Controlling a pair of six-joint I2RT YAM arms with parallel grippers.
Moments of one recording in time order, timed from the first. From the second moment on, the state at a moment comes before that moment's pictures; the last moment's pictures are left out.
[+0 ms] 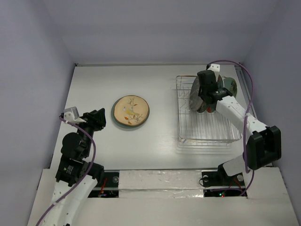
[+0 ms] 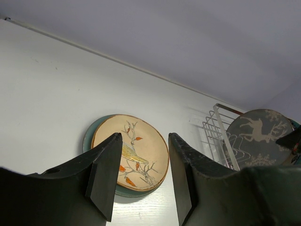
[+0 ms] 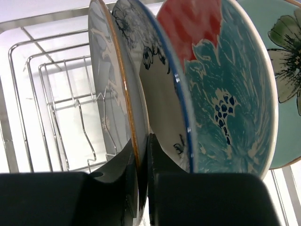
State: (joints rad) left arm -0.33 0.26 0.57 -0.26 -0.25 -0.48; right arm 0.35 1.47 1.22 -0.43 0.60 0.32
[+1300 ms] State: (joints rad) left arm -0.33 0.26 0.57 -0.26 -0.25 -0.48; right arm 0.73 1.68 1.05 0.24 0.07 0.93
